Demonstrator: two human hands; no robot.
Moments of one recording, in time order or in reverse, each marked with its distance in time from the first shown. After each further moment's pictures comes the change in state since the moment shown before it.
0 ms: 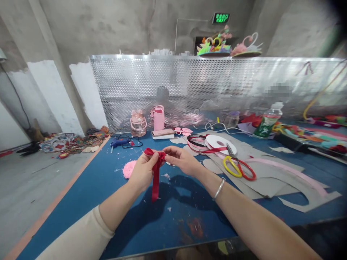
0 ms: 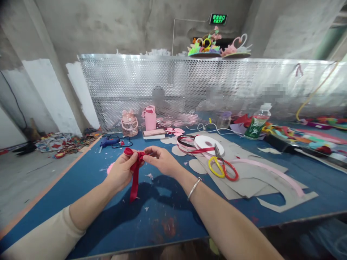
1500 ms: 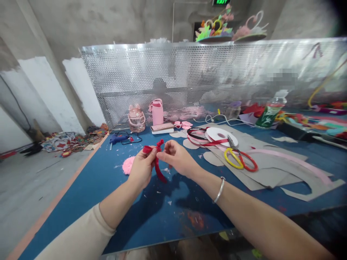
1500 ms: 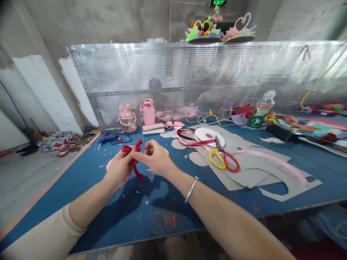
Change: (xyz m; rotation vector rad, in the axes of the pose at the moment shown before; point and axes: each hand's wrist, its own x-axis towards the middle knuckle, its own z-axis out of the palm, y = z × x) left_hand 0.000 -0.005 0.001 0.081 0.087 0.026; right_hand -0.010 -0.004 0.028 -0.032 0.186 0.020
